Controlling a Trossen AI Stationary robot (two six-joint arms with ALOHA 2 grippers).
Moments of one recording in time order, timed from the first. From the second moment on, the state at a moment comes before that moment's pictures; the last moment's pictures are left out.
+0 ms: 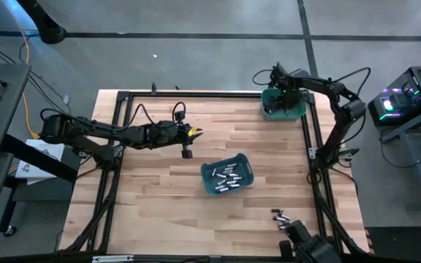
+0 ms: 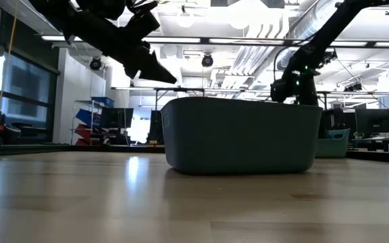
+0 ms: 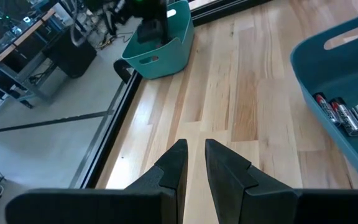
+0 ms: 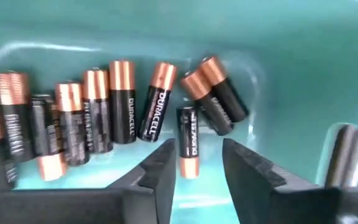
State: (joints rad) left arm 0.10 1.36 0.68 0.25 -0.32 0.37; right arm -1.04 1.78 1.16 -0.91 0.26 0.40
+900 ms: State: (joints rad) left arm 0.10 1.36 0.68 0.27 -0.31 0.34; right arm 0.29 1.22 1.00 -0.89 0.62 0.85
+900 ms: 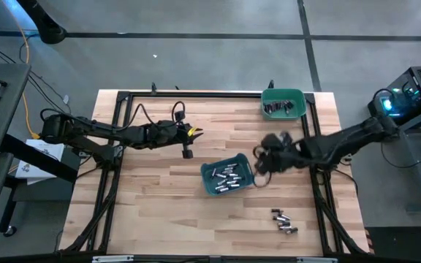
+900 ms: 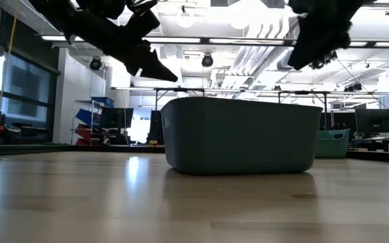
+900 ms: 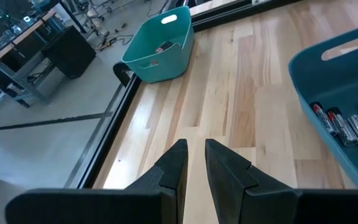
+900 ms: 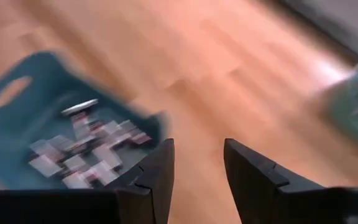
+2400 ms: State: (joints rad) left arm 0.10 1.36 0.68 0.30 -0.27 0.34; right arm 0.63 1.69 0.87 -0.71 -0.14 1.05
